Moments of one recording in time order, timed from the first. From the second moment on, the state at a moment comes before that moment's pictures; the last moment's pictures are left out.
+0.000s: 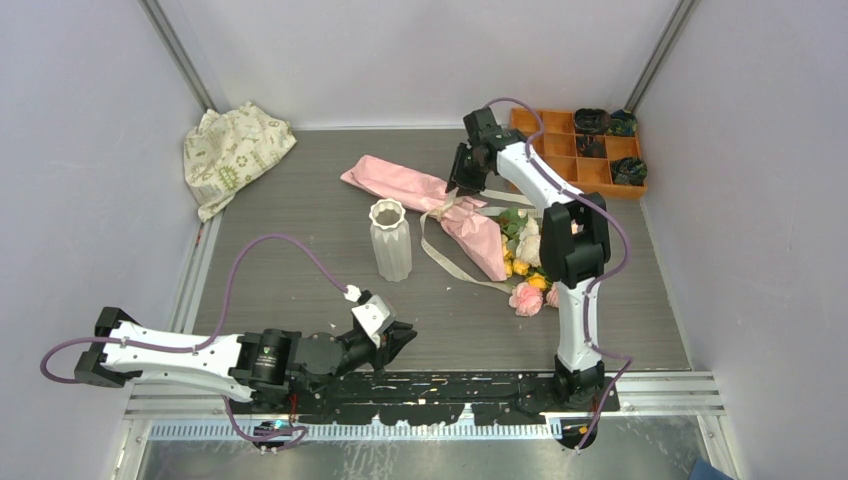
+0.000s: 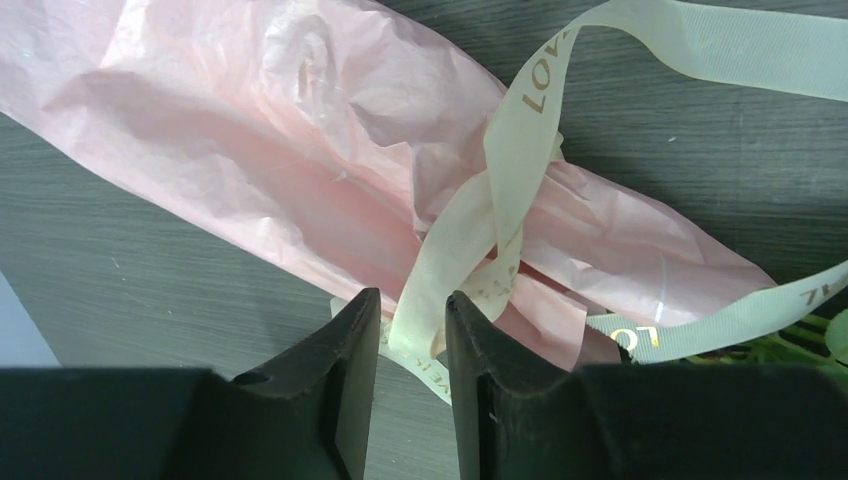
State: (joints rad) left arm -1.64 0.74 0.60 -0.09 -0.64 -0.29; right arm 0.36 2.13 1.88 -0.76 -0.14 0.60
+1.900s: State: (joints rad) left arm -1.64 0.73 0.60 -0.11 -0.65 -0.29; right arm 0.43 1.65 2.21 -0.80 -0.09 0.61
